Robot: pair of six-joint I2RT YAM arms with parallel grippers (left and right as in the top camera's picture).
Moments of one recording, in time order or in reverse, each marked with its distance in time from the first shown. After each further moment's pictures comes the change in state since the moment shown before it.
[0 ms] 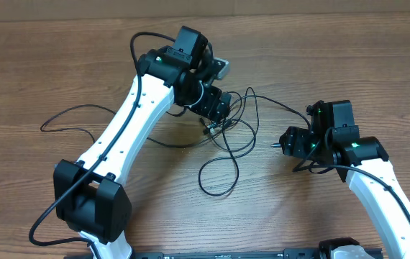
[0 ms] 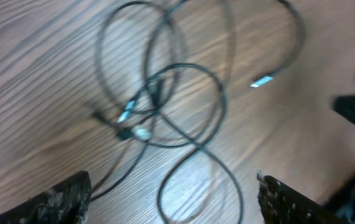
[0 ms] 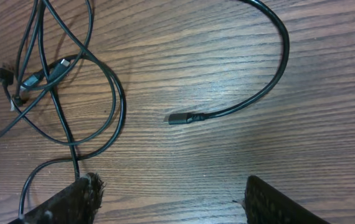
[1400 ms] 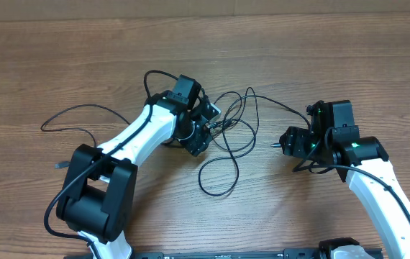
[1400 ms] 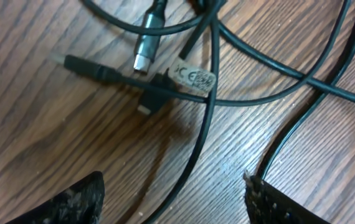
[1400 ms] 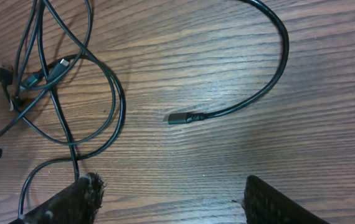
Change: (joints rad) left arm -0.005 0.000 -0.512 0.394 -0.115 0.365; right arm 0.000 0.000 0.000 -0.001 0.000 0.000
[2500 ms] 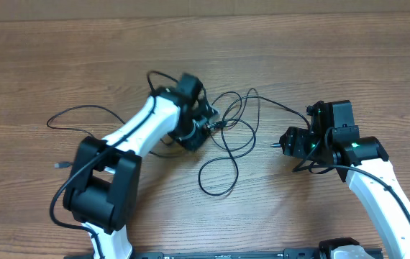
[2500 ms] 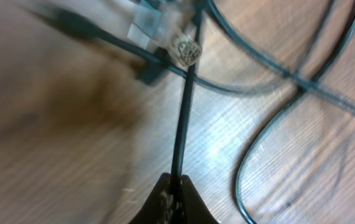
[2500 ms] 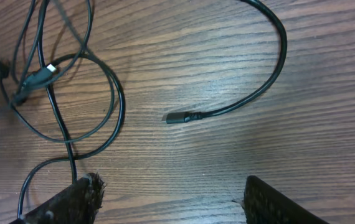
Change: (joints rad) left arm 0.026 0.065 0.126 -0.192 0.035 -0.078; right arm 0.000 0.000 0.000 -0.004 0.000 -0.001
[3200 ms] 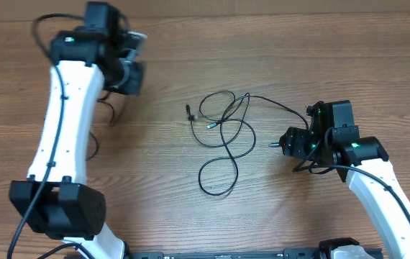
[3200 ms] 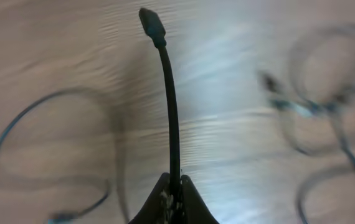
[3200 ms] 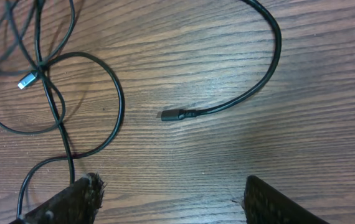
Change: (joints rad) left arm 0.380 -0.112 0.530 -0.391 -0.224 -0.205; right arm 0.000 0.000 0.000 -0.003 0.000 0.001
